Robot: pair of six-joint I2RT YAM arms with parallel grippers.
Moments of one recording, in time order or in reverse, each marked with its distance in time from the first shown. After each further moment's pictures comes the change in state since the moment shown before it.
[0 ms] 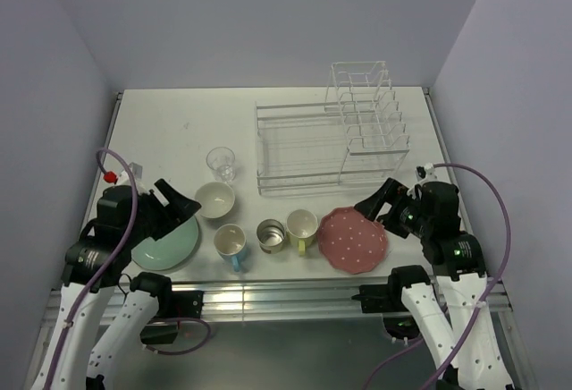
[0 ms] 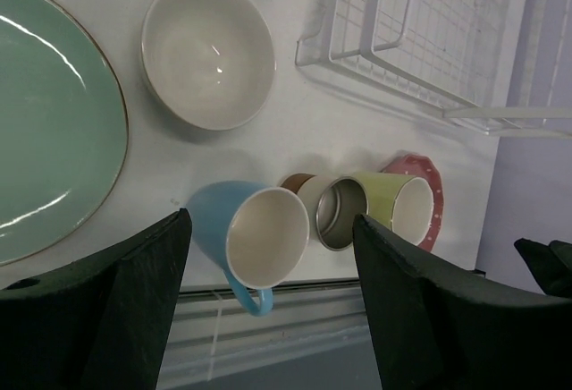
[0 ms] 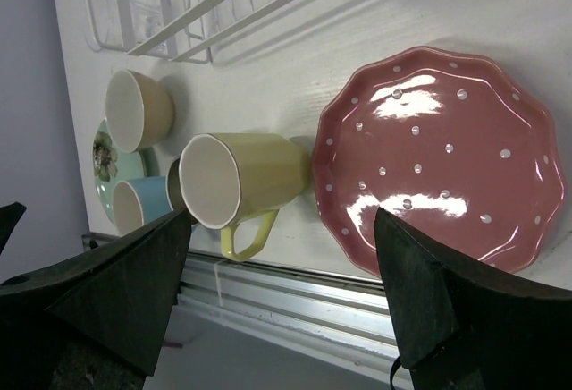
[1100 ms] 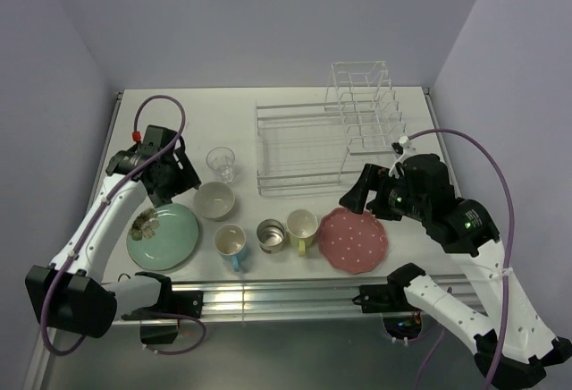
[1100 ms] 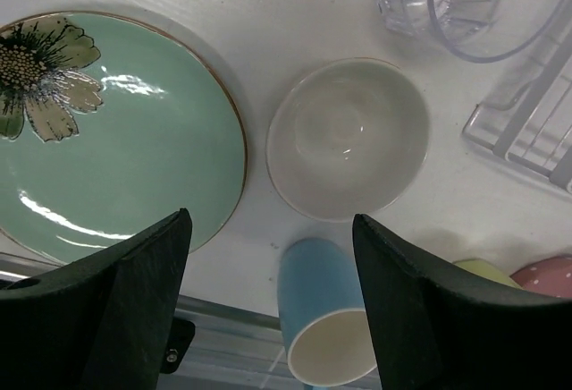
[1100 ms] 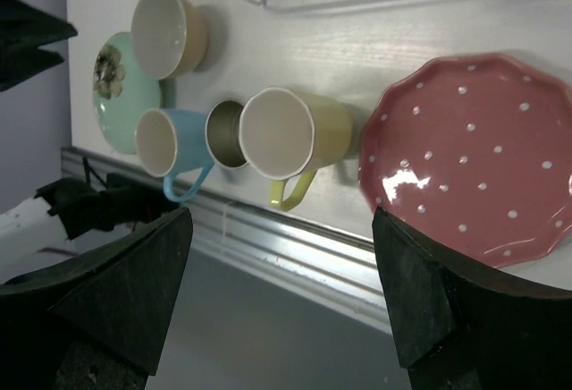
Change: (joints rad) left arm 0.000 0.657 0.232 -0.044 -0.261 0.093; right arm 0.380 0.250 0.311 -0.076 0.195 -0.011
